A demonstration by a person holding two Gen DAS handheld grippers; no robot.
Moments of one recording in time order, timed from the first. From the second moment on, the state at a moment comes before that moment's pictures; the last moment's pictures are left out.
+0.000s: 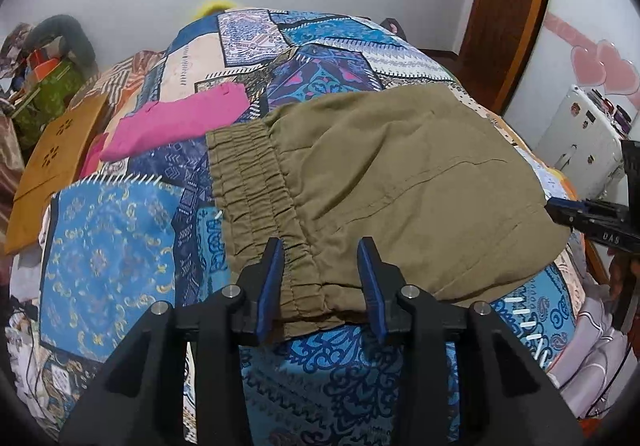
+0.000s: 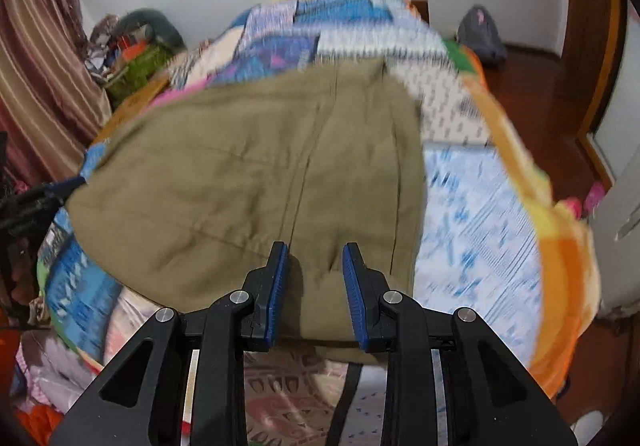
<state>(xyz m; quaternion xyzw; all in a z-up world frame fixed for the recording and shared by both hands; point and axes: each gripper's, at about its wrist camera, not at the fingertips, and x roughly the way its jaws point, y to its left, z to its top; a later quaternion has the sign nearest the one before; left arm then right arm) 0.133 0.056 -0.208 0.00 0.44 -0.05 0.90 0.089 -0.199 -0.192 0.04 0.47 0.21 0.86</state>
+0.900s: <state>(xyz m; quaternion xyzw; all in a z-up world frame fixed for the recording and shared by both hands) 0.243 0.119 -0.185 -0.01 0.45 0.02 0.89 0.197 -0.207 -0.145 -0.01 0.41 0.19 0.89</state>
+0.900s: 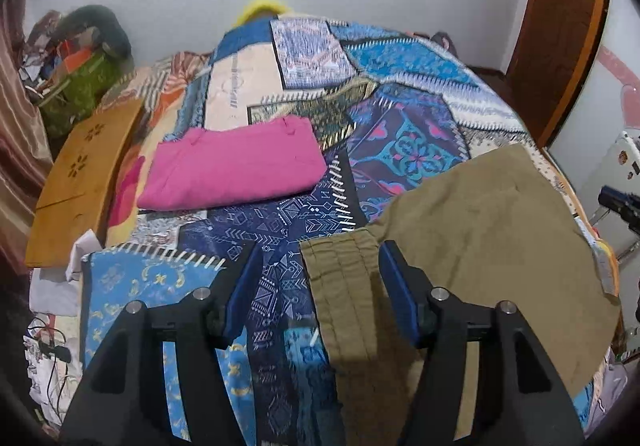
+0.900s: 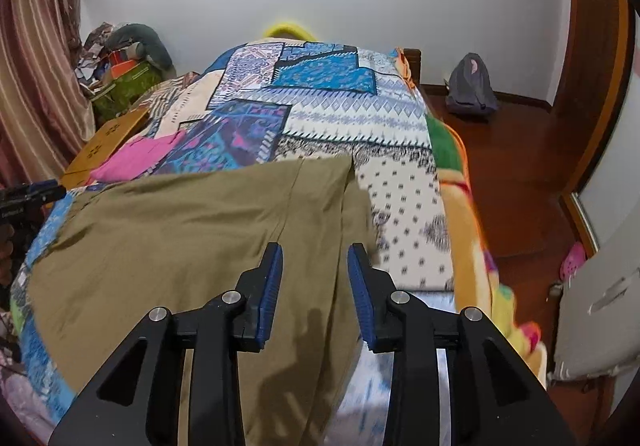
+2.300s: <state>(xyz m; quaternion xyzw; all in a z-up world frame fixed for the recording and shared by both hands) 0.289 0.105 -0.237 0.02 0.48 0.03 0.88 0.323 -0.179 -0.200 -0.03 0.43 0.21 0.88</state>
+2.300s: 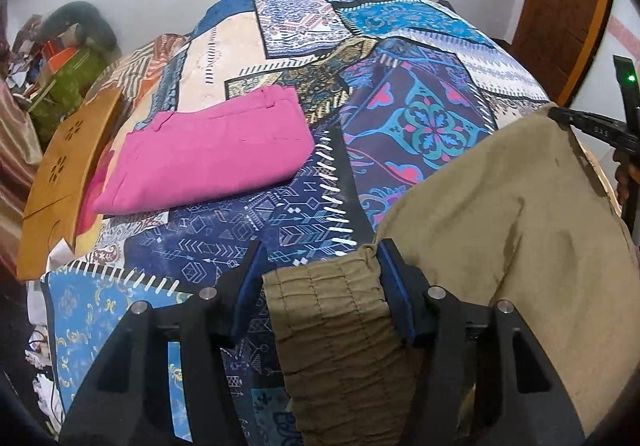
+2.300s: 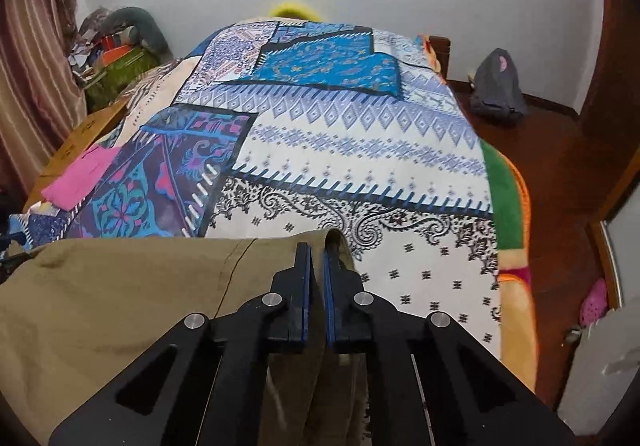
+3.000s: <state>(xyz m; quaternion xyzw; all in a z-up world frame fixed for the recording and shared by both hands) 0.266 0.070 -0.187 0.00 0.46 -0.04 0.89 0.252 -0.151 -0.188 -0.06 0.45 0.26 0.85</state>
